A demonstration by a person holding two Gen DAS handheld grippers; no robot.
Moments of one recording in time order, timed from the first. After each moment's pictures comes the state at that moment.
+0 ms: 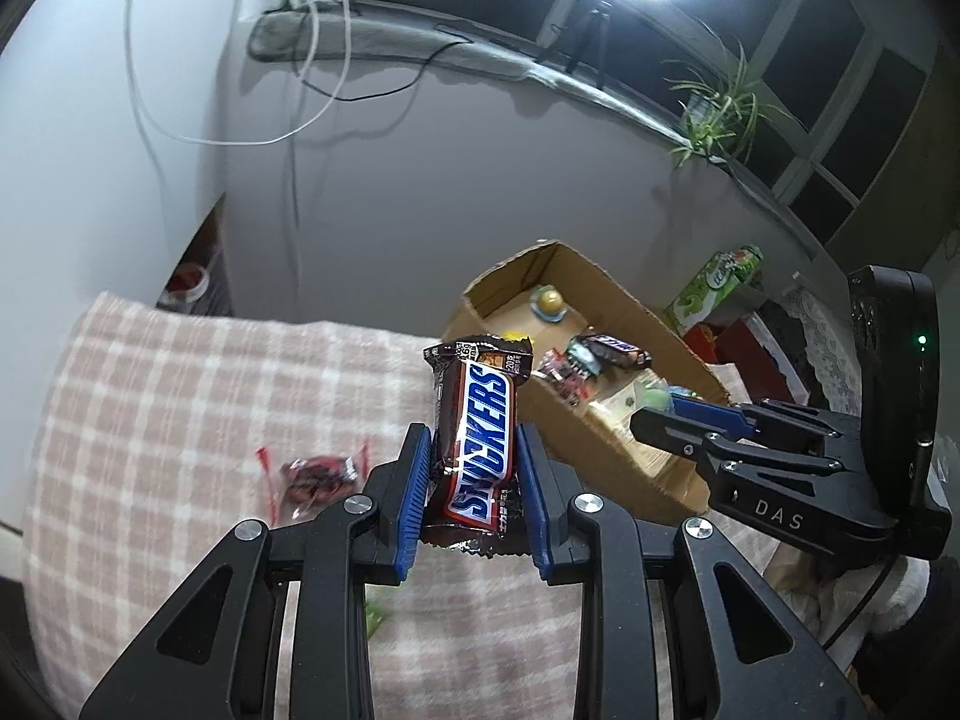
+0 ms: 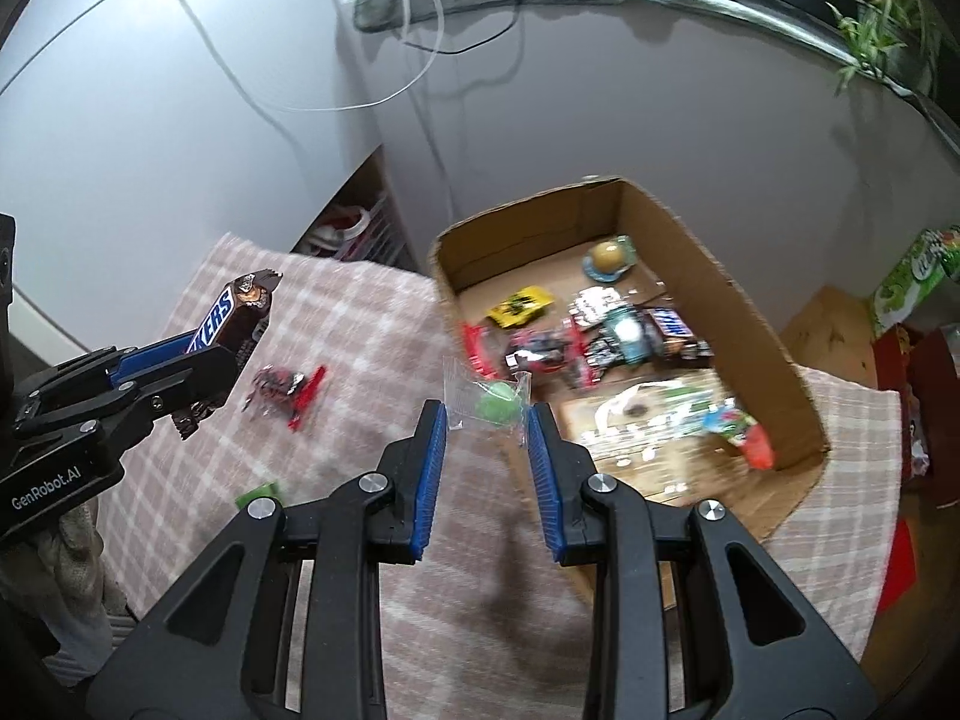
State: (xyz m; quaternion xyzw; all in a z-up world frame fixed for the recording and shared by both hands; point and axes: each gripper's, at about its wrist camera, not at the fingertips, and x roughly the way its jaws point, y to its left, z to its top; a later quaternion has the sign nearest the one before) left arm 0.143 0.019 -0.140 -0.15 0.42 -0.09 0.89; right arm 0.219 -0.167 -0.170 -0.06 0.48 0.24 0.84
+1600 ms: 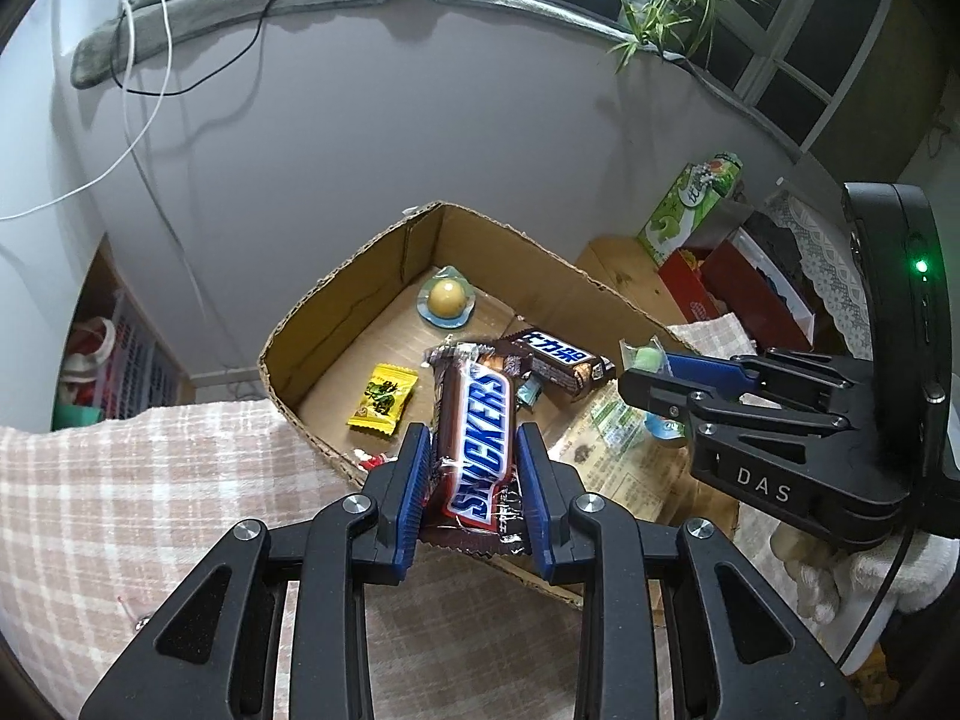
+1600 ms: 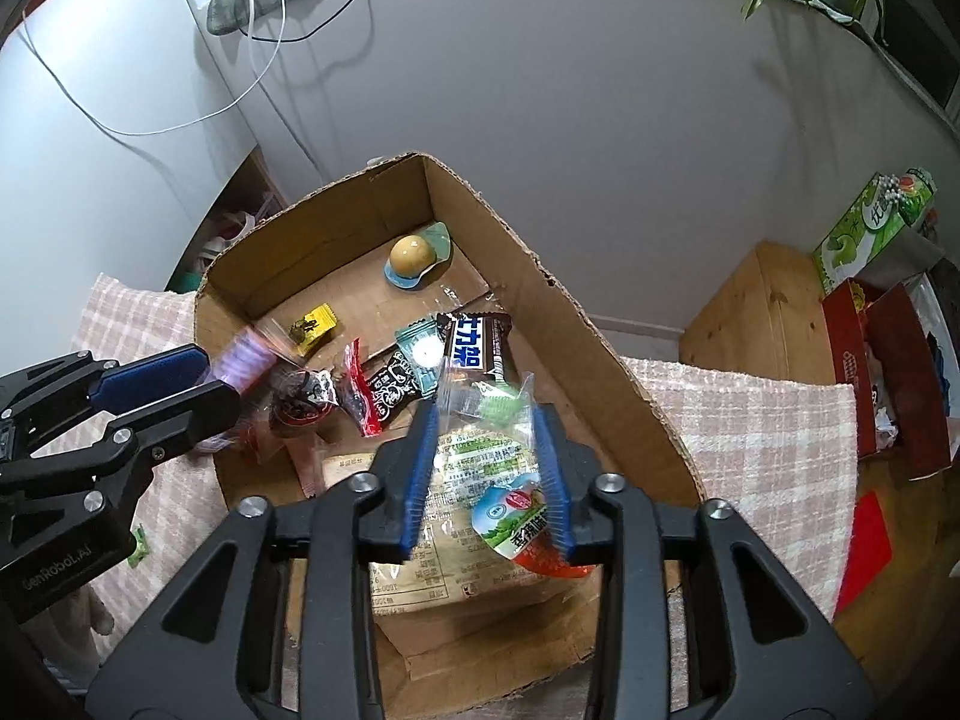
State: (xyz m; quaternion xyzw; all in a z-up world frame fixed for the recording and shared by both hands) left arm 0.244 -0.074 -0.169 -0.06 0.47 -0.16 0.86; right arm 0.304 -0.230 -0.212 -0.05 0.52 0.16 0.84
